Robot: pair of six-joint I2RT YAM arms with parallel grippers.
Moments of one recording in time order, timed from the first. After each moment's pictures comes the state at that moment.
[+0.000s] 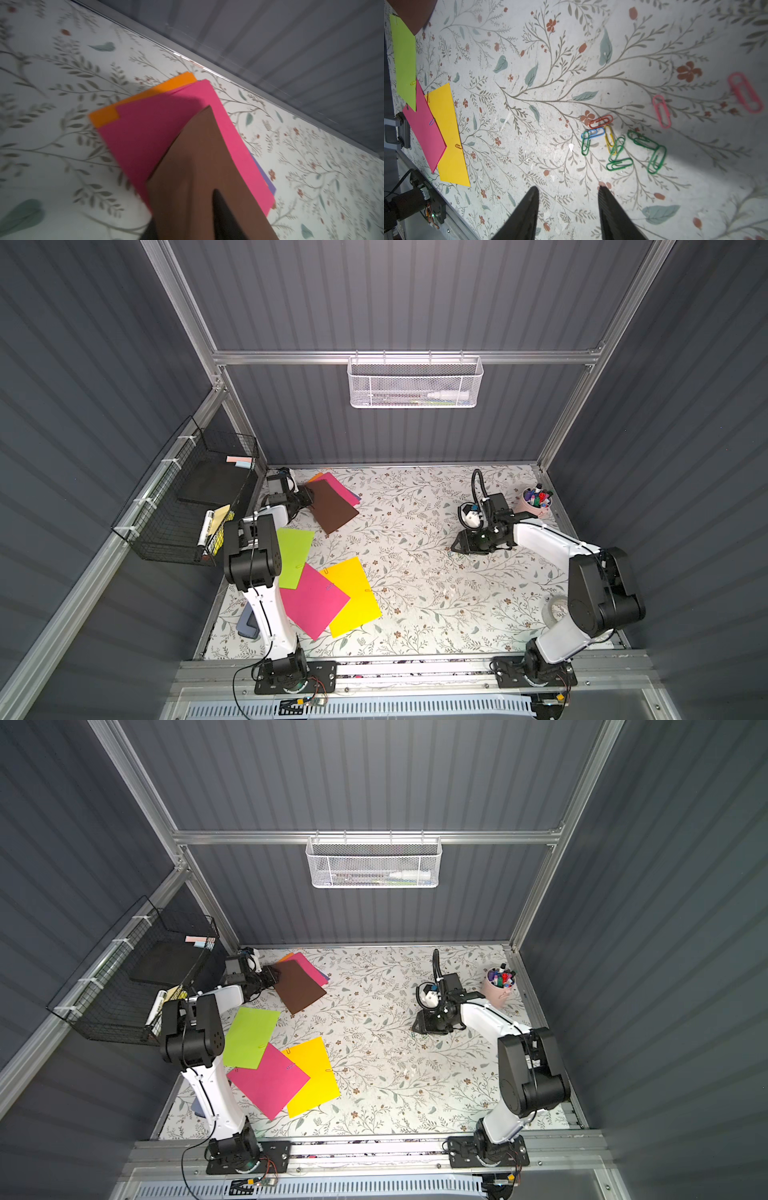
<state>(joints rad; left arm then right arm) 0.20 2.07 1.36 0.08 0.30 -0.35 0.25 1.62 1.03 -0.60 -0.45 0.15</state>
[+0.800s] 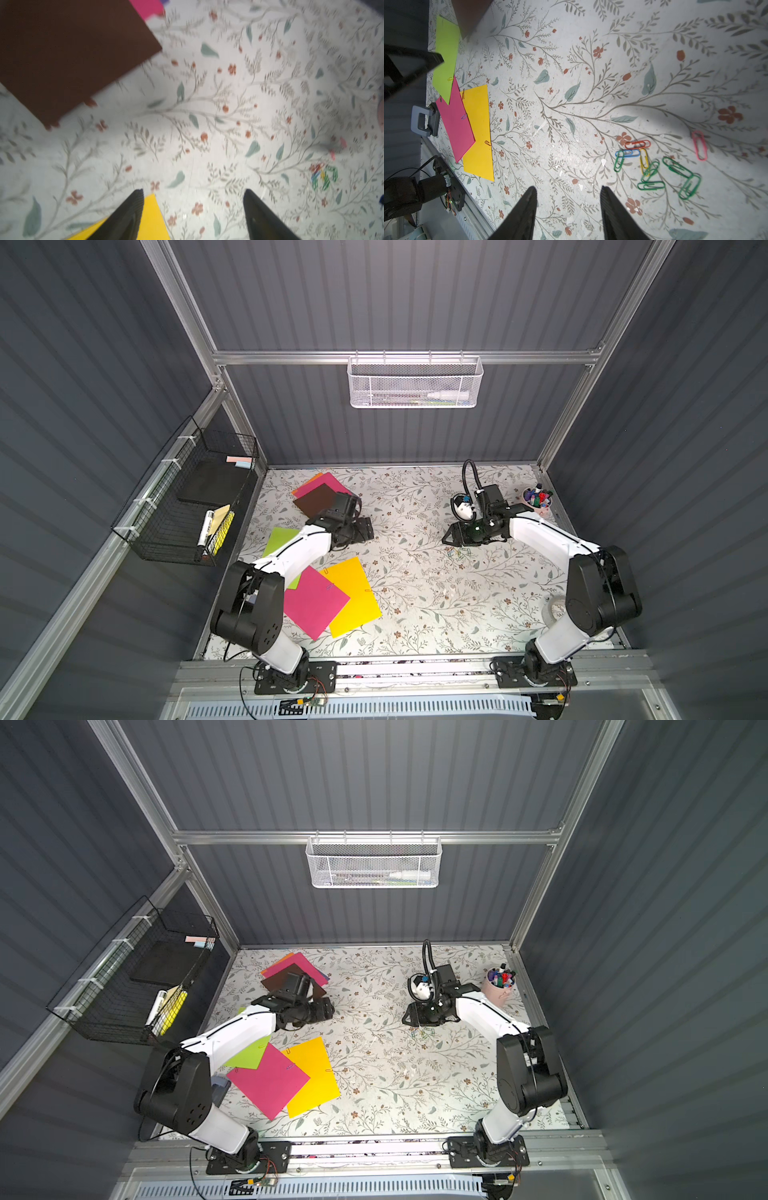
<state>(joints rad) -0.39 1.57 1.04 -0.47 0.05 -0.58 0.29 1.64 1.13 -0.63 -0.51 0.13</state>
